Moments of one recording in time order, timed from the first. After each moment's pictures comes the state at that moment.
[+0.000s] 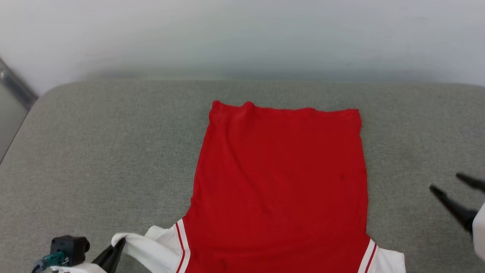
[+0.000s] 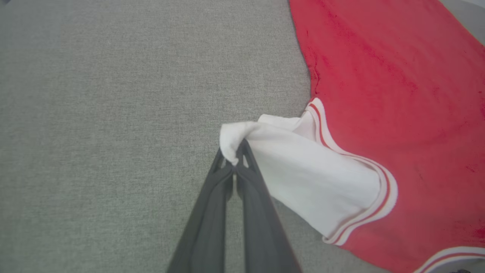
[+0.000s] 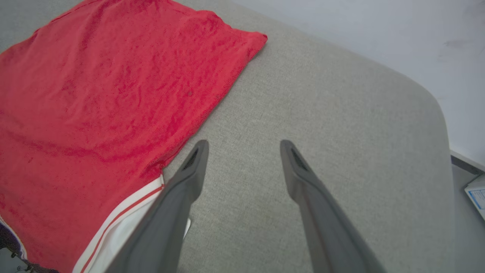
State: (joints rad) left arm -0.14 0.90 -0.90 0.08 -1.14 0.25 -0.26; right arm -0.04 -0.80 0.20 -0.12 0.66 0.13 0.43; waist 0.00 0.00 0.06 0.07
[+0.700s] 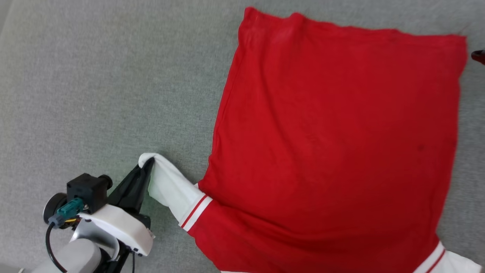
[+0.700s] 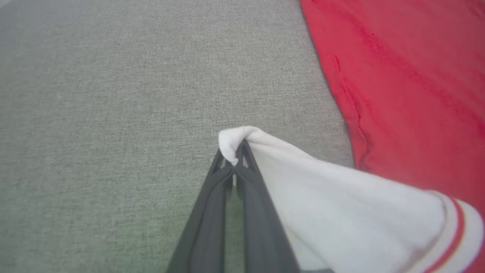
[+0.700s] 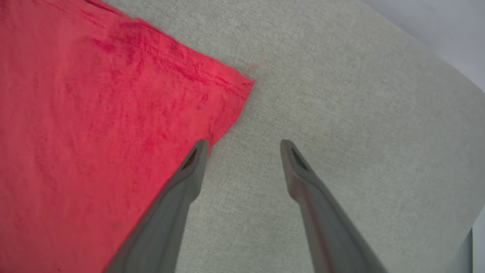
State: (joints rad) left arm -0.32 0.76 -0.74 -0.02 -0.88 0.24 -0.26; right arm -1.03 -0.68 0.36 0.26 0.61 0.13 1.22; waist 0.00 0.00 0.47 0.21
